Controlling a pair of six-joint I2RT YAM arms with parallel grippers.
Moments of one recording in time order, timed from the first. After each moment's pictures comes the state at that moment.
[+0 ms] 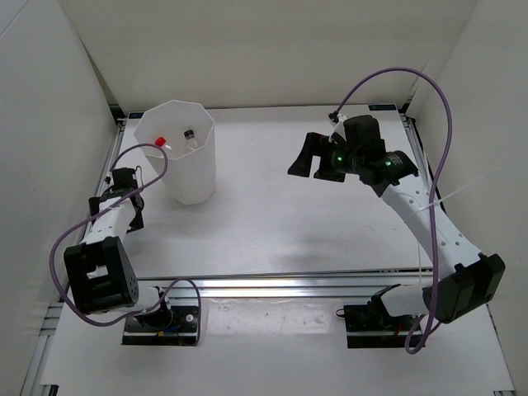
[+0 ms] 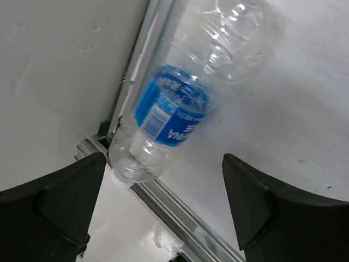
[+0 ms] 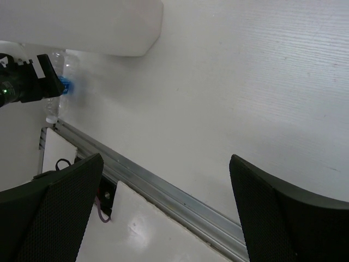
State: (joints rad) left arm 0.23 1.38 0.87 -0.61 -0.67 0.05; right arm 0.48 1.34 1.41 -0.69 -0.33 0.52
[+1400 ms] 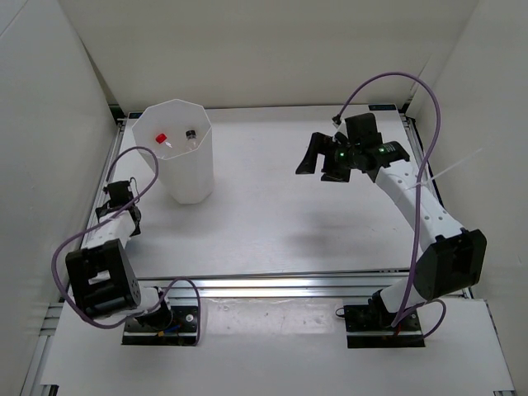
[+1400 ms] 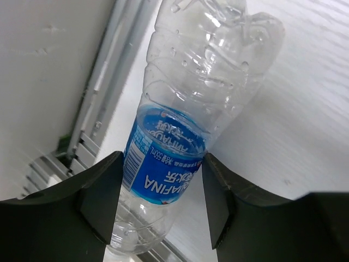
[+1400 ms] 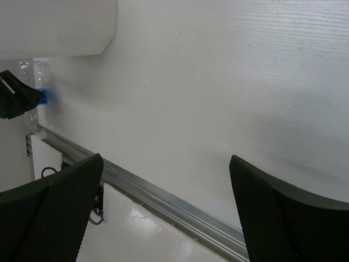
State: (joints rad) left arm 0.31 1.38 0.70 -0.34 -0.54 0.07; right arm 0.36 1.48 1.40 -0.72 -0.39 0.48
